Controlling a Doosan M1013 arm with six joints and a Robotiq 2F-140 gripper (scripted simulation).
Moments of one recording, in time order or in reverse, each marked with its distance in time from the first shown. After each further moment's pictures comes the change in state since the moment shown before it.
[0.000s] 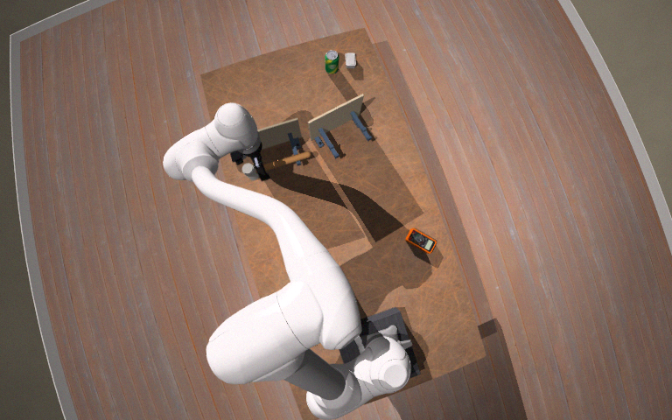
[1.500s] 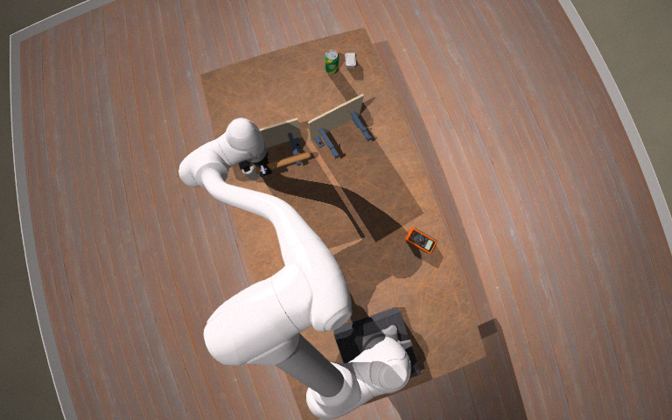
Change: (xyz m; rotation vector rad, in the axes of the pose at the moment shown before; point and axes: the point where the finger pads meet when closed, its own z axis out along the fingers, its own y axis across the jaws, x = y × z) arm 0.000 0.000 0.099 0.001 0.000 -0.001
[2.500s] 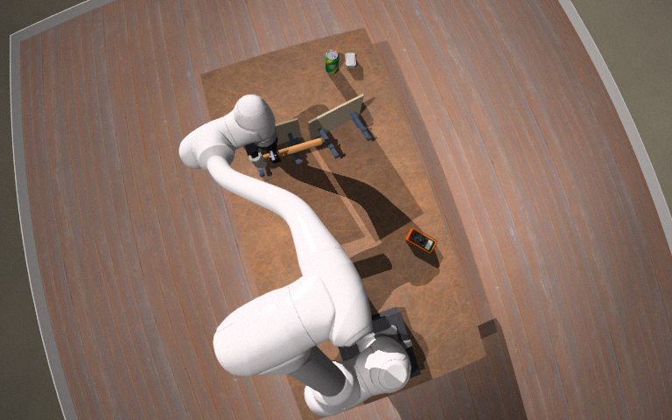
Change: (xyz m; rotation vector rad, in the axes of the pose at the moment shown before) arm -0.058 0.006 -0.100 0.000 -0.001 0.000
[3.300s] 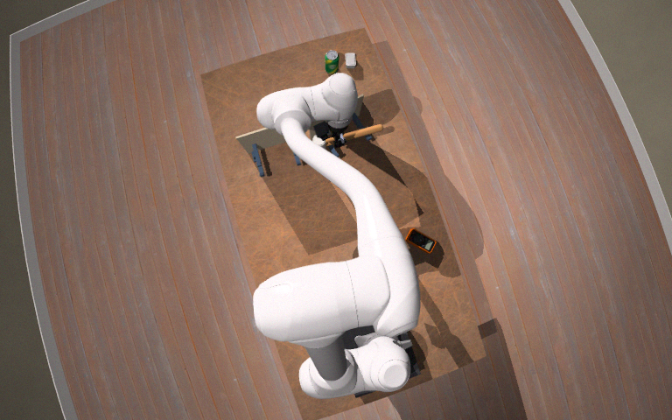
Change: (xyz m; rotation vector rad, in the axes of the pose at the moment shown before) arm -0.251 -0.014 -0.002 0.000 0.000 0.000
